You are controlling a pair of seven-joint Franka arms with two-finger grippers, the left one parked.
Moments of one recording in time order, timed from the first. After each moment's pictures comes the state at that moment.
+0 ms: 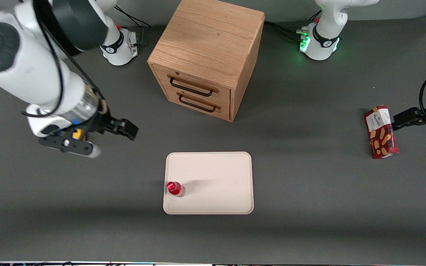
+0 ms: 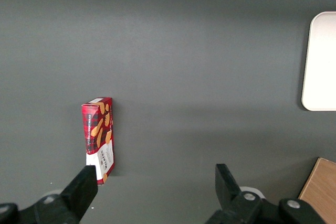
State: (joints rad) arm 0.33 0.43 0.01 -0.98 0.03 1.41 0.56
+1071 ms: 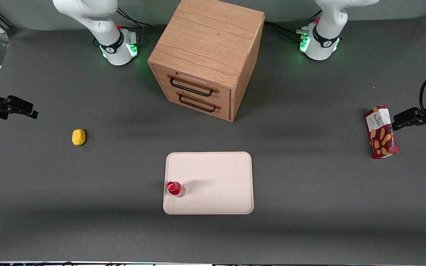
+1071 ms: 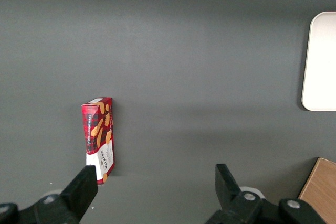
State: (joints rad) arm -0.07 0.05 -0.02 -1.55 0.03 1.55 -0.06
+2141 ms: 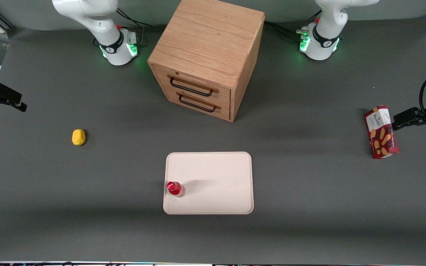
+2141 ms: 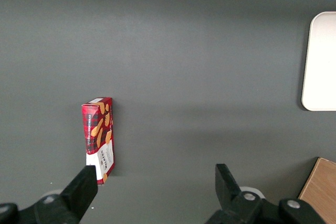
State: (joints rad) arm 0.02 -0.01 -0.10 -1.54 0.02 1.57 -0.08
